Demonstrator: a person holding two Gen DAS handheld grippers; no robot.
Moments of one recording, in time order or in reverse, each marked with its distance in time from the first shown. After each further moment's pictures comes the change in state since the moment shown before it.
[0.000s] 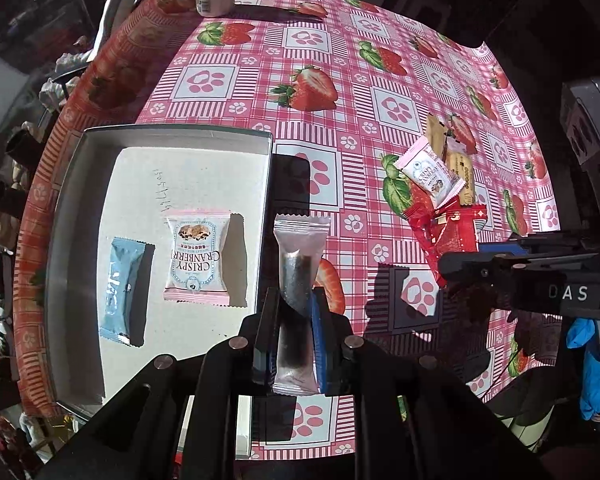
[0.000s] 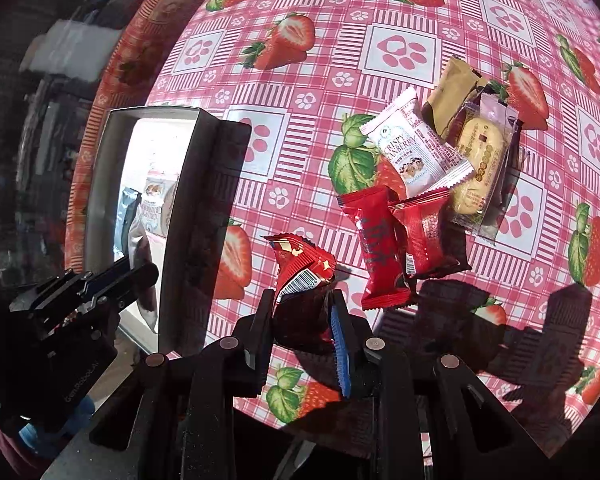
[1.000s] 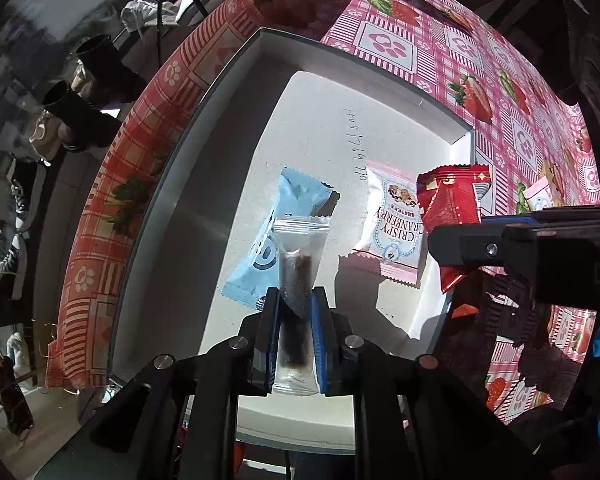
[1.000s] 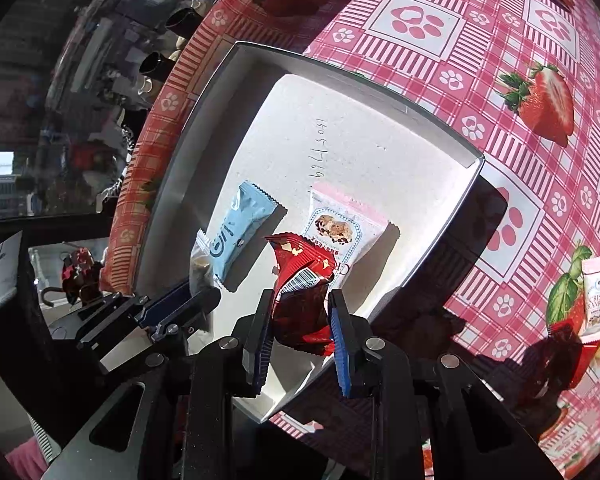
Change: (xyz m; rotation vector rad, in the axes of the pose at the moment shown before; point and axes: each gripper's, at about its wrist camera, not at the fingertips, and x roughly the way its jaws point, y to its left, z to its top) left arm 0.020 0.131 -0.032 -0.264 0.078 0.095; right arm 0.079 0.166 0.064 -0.260 0.146 0.054
